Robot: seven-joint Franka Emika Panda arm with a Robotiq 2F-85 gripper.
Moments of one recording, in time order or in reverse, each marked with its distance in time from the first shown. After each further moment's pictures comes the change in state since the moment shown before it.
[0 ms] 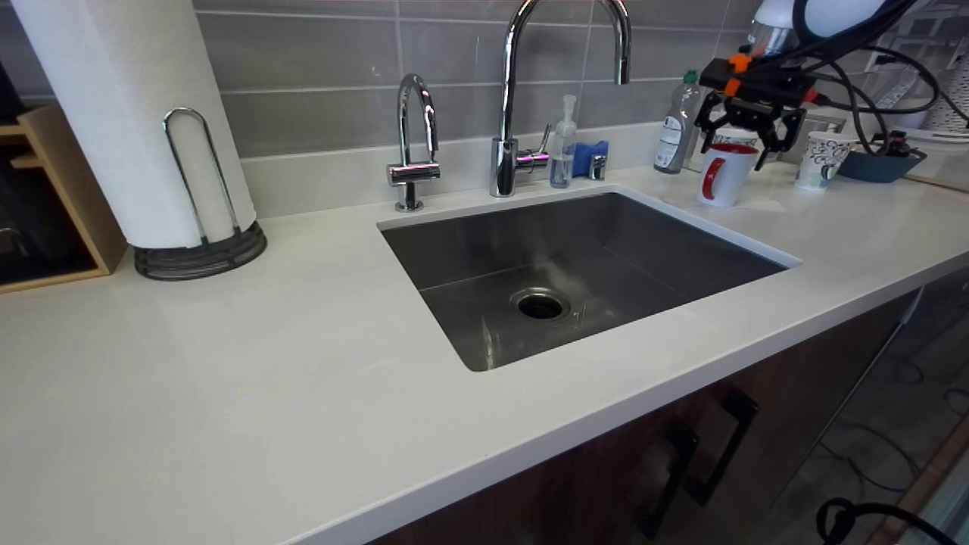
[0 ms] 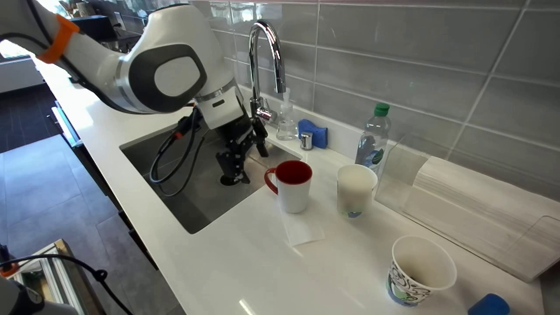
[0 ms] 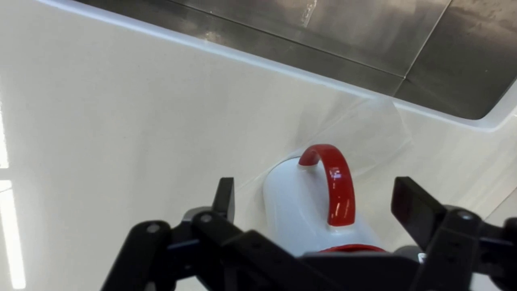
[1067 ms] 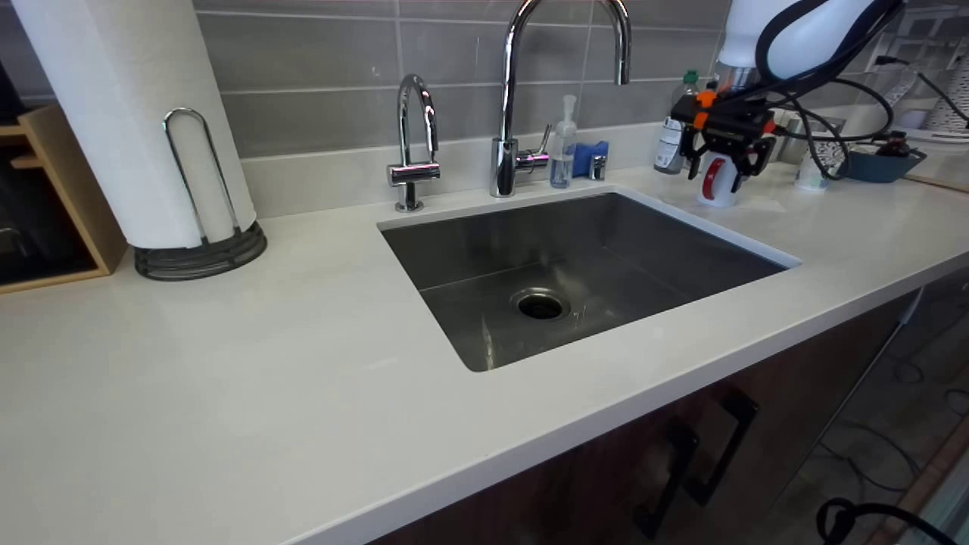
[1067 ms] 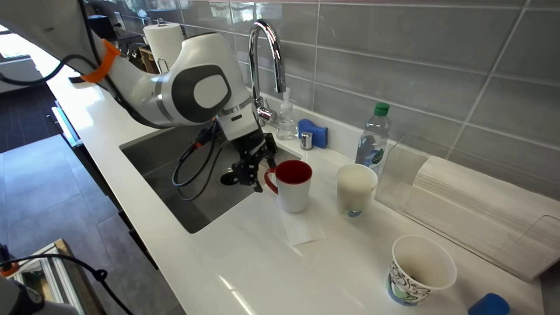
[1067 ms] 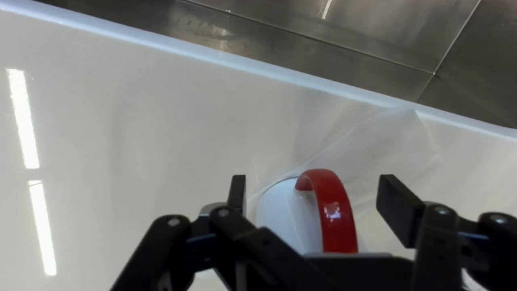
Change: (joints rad) arm 0.096 0.184 -0.090 0.112 -0.109 -0.004 0.136
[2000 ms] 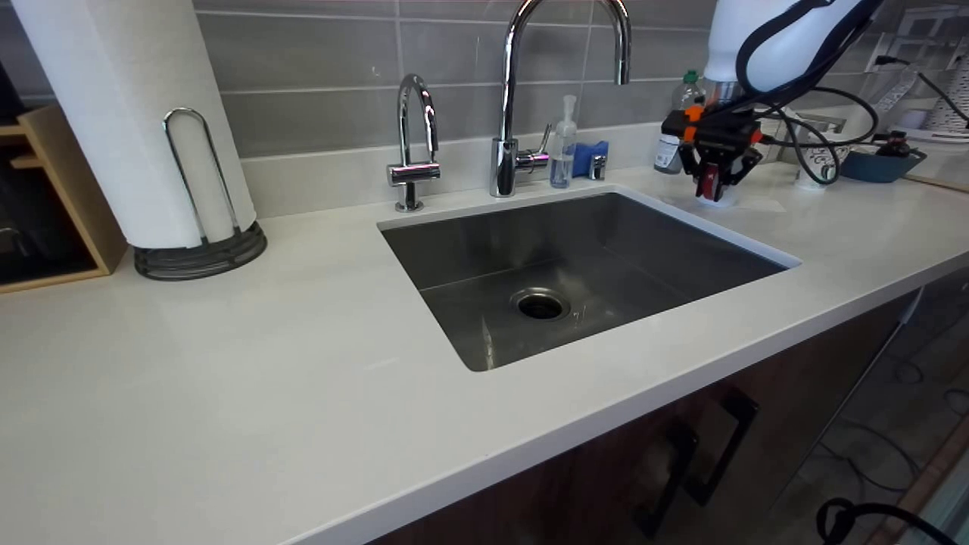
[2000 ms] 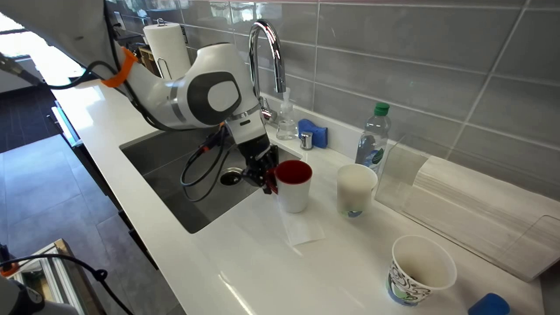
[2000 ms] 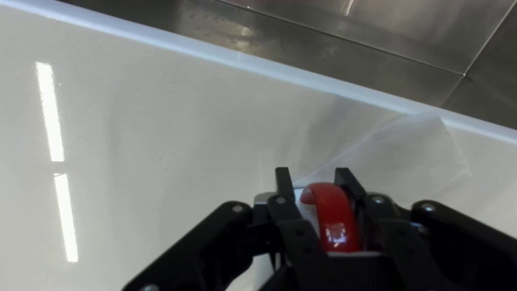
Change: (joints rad) arm 0.070 0.081 -0.063 0.066 0.005 -0.053 0.000
